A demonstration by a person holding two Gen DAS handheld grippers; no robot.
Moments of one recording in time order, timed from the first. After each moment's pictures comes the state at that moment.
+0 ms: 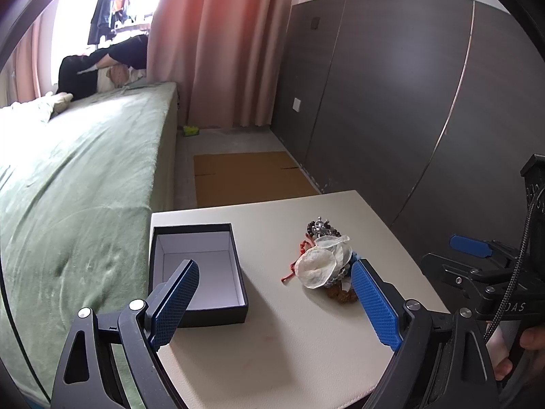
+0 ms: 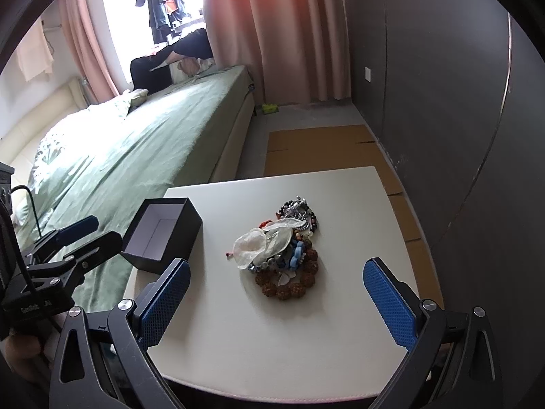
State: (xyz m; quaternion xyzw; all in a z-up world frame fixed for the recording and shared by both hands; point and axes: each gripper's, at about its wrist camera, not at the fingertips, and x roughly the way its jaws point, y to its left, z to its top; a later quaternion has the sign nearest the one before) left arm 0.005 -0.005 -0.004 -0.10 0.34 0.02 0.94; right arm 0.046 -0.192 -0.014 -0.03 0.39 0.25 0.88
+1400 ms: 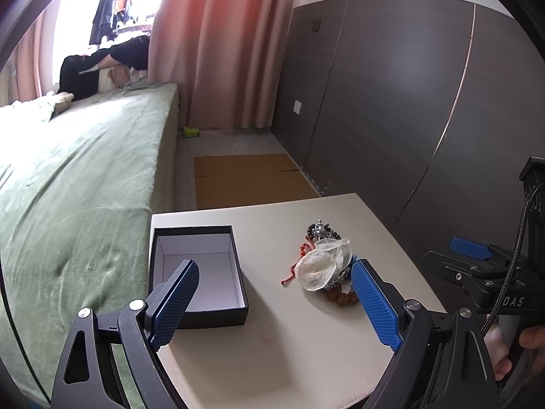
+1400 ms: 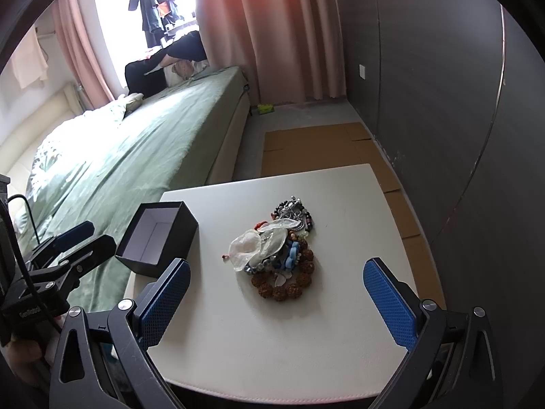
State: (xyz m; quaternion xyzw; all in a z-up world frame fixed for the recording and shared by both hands) left arm 0.003 -0.003 -0.003 -0.10 0.33 0.02 0.94; right arm 0.049 -0.197 -0.015 -0.02 0.39 0.24 0.89
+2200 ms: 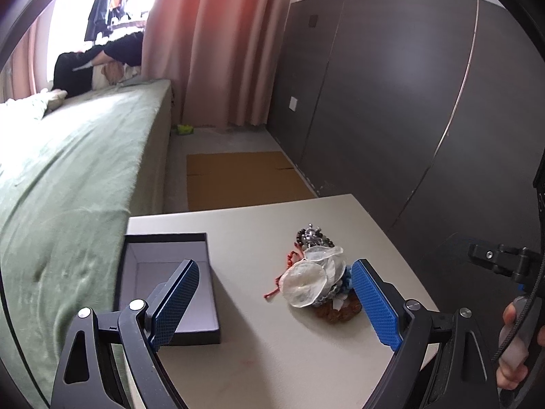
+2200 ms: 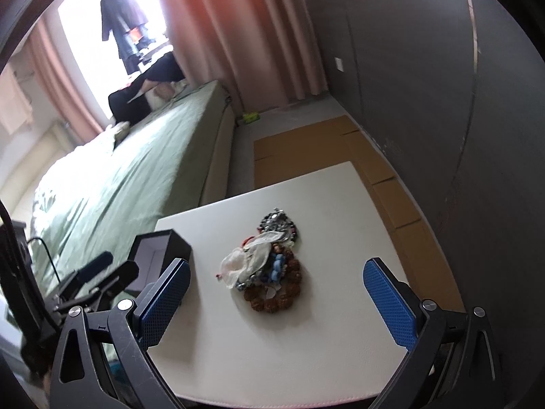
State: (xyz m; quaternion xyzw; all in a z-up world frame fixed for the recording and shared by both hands) left arm 0.041 -0.020 -0.020 -0.11 0.33 0.02 0.94; right arm 0.069 -0.228 -0.011 0.06 0.41 0.21 0.89
